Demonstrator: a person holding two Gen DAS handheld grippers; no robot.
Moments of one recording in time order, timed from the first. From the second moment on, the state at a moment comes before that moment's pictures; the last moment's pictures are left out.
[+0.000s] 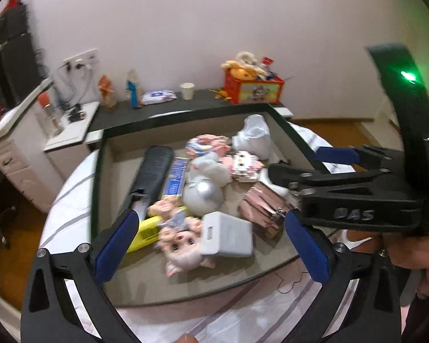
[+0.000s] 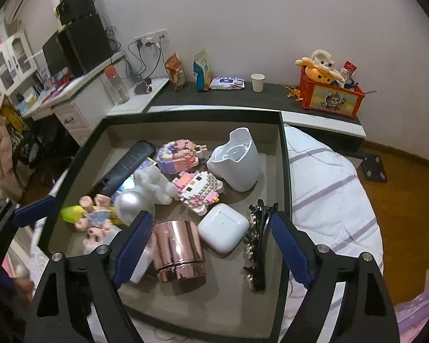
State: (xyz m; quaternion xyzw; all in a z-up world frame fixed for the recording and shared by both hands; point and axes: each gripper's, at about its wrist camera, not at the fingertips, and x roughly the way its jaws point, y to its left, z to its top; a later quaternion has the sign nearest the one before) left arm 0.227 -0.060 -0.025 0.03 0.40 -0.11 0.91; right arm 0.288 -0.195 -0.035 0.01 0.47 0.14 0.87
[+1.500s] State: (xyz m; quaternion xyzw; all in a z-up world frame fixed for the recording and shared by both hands) left arm -0.045 0.019 0.007 -0.05 0.31 0.00 0.95; right arm -0.020 -0.187 0.040 0.03 0.35 0.10 0.93
